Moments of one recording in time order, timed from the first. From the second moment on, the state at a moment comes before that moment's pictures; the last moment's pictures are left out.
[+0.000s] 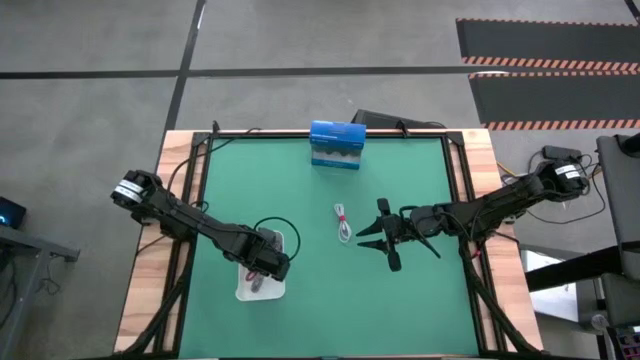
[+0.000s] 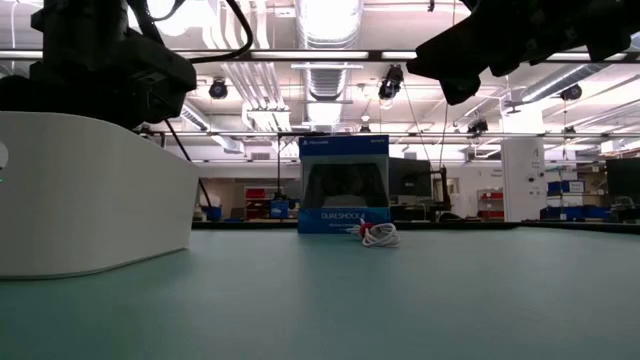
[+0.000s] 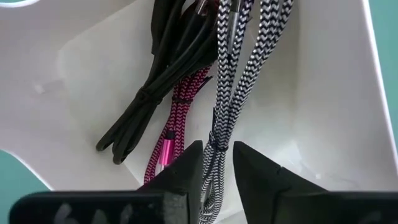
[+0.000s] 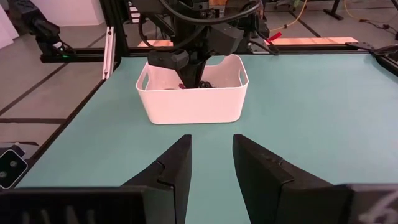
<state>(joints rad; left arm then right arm) -0.40 1.58 1.02 -0.84 -0.01 -1.57 0.23 1.22 0.50 0.45 0.08 0.09</state>
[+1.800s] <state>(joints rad) -0.48 1.50 1.16 -0.31 -0.43 -0.24 0.27 1.26 0.50 0.43 0.08 0.18</state>
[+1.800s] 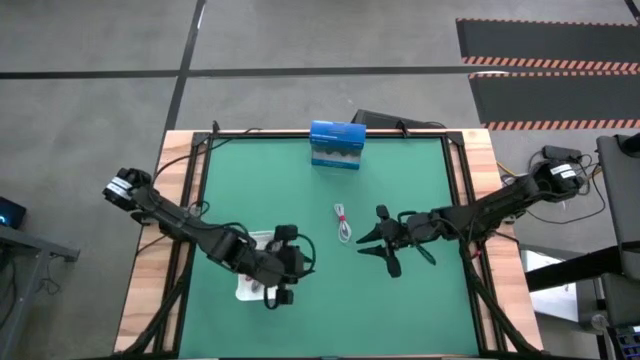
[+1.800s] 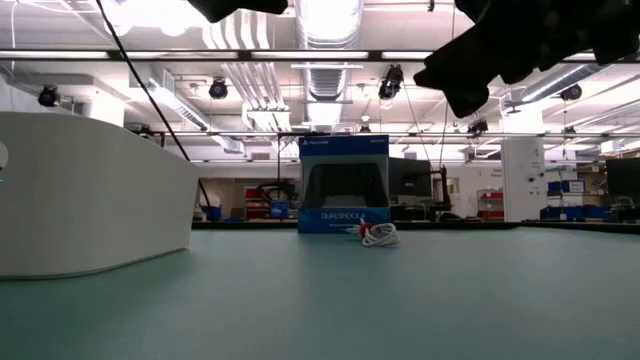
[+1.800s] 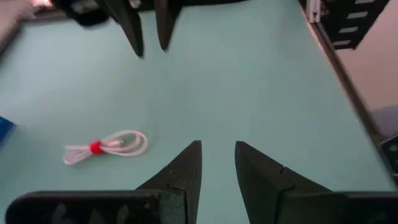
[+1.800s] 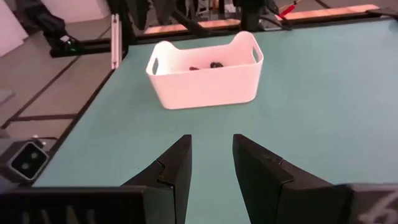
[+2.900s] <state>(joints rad) -0.49 1.30 0.89 0.14 -0.48 0.17 0.27 1.54 0.77 0.09 0.34 0.36</state>
